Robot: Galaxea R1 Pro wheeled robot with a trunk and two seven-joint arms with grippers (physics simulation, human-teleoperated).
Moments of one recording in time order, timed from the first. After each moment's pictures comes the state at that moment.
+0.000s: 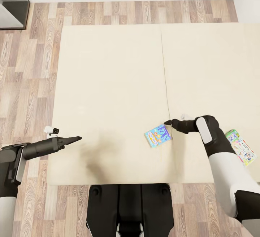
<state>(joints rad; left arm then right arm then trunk) -0.64 0.26 0.36 -1.28 0.04 1.00 -1.57 -1.02 -0.13 -0.11 -0.91 -0.47 1.04 0.08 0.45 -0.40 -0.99</state>
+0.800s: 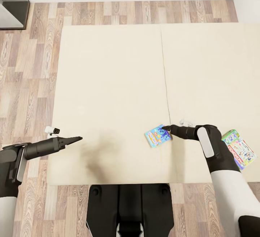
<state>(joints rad) -0.64 0.26 0.35 -1.28 0.04 1.00 -1.57 -0.85 -0.12 -0.11 -1.14 -0.46 1.04 0.16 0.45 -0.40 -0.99</state>
